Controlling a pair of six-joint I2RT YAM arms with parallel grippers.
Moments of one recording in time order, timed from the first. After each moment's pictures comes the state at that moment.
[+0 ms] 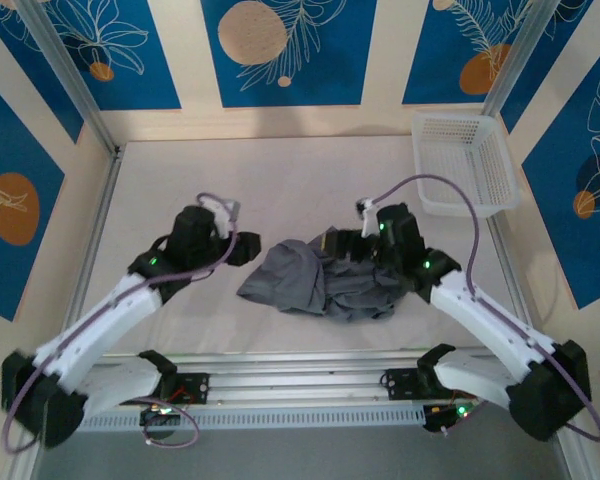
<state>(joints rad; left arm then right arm) -0.56 1.13 0.91 -0.41 0.16 -0.43 0.48 1.10 0.81 -0.33 -0.18 0.52</state>
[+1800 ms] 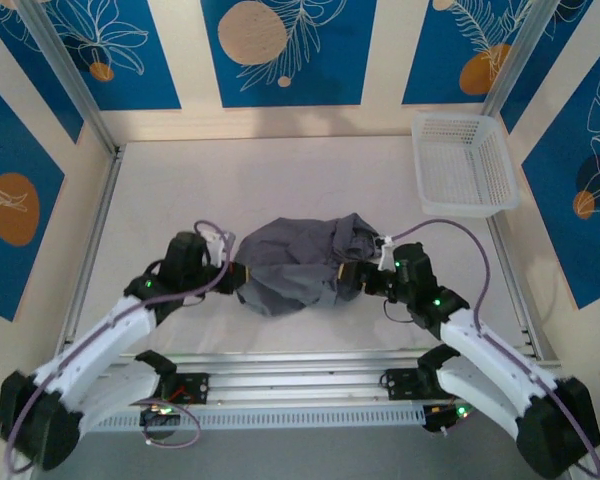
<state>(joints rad) -0.54 0.87 0.60 -0.40 0.33 -0.43 0.47 0.78 0.42 -0.18 -0.31 0.70</state>
